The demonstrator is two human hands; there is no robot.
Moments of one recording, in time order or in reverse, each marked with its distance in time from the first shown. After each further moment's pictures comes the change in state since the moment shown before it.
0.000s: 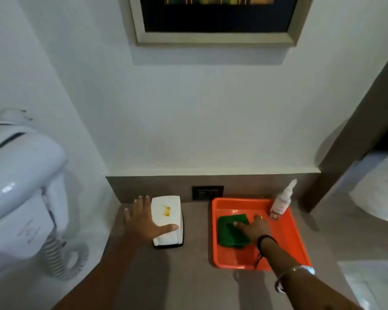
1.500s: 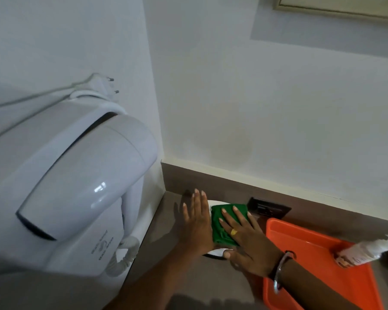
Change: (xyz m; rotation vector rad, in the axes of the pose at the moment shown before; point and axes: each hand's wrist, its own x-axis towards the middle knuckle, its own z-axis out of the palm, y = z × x) left_hand 0.046 -0.023 0.065 -0.132 0.130 0.135; right_hand -0.022 -0.122 0.101 -0.735 -0.367 -1.221
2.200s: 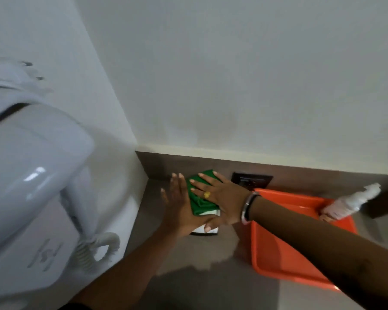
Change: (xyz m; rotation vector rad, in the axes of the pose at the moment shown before) left_hand 0.002 0.004 -0.008 -0.058 -0.002 -0.024; right_hand 0.051 0.027 -0.022 -0.186 -0.053 -0.200
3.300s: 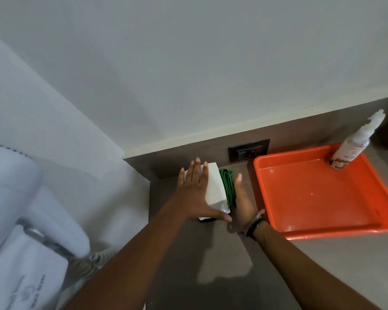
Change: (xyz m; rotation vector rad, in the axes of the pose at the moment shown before) left_hand 0.027 0.004 -0.012 0.363 -0.347 0.435; right_hand -0.019 -0.076 0.093 2.113 0.630 0.822
